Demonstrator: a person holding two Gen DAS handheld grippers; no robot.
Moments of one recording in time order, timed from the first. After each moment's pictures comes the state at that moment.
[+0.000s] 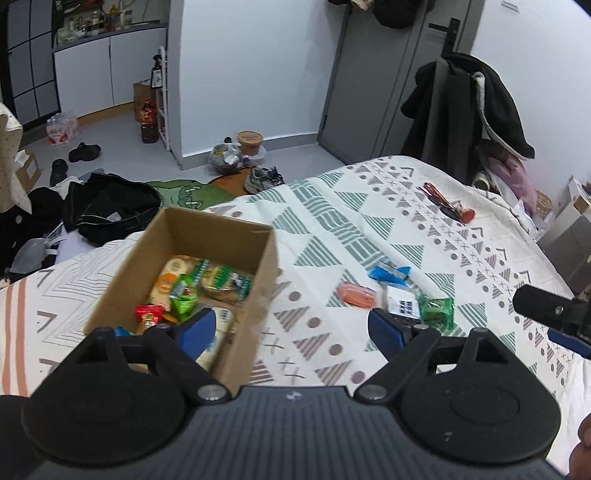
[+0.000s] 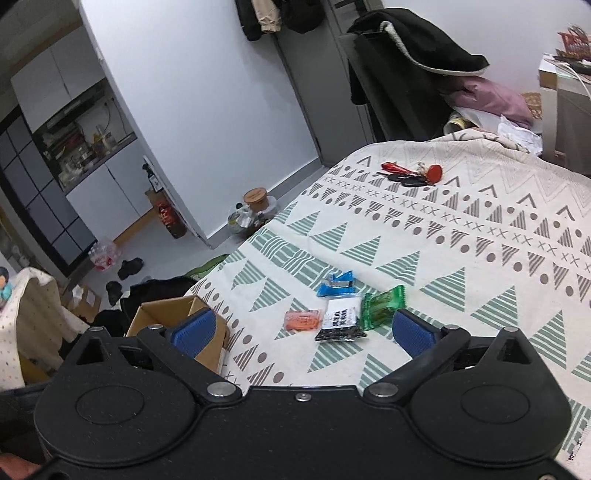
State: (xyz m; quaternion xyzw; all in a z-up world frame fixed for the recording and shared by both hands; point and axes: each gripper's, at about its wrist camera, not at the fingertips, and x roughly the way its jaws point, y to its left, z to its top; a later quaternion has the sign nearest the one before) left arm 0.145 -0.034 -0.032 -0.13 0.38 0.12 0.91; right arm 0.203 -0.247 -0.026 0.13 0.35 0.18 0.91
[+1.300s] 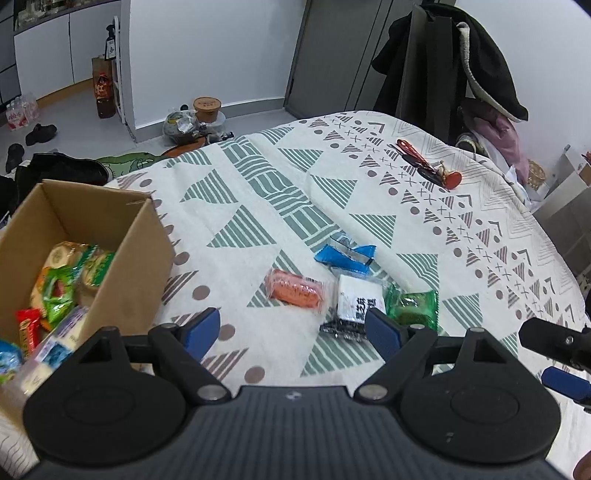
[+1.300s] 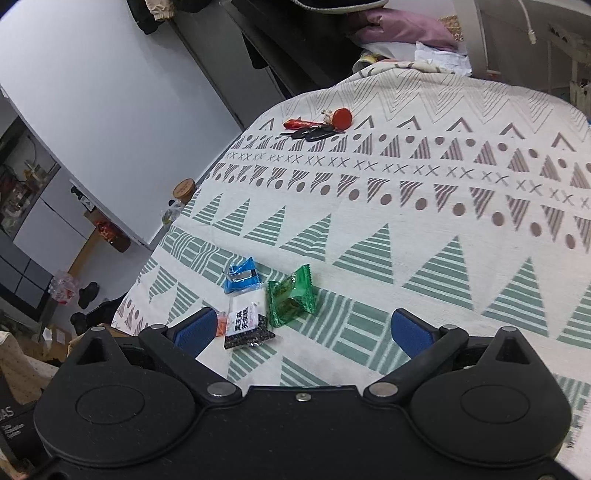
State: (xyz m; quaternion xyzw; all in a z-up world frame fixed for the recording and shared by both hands) left arm 0.247 -0.081 -0.111 -0.14 0.43 0.07 0.89; right arm 0.269 -0.304 -0.102 0.21 0.43 0.09 0.88
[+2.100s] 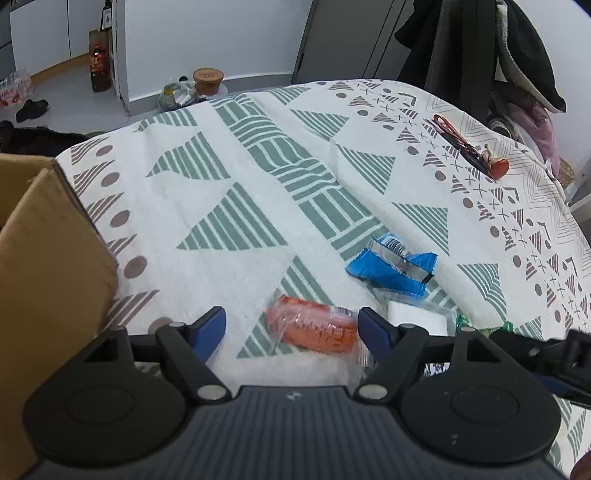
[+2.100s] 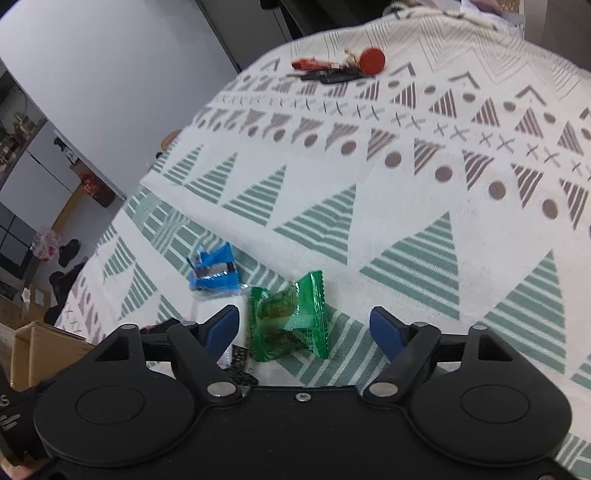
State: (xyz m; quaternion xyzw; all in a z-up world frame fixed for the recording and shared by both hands) left arm 0.321 -0.062 -0.191 -0.15 0.45 0.08 0.88; right arm 0.357 -0.260 -0.175 0.16 0.49 0.10 0.85
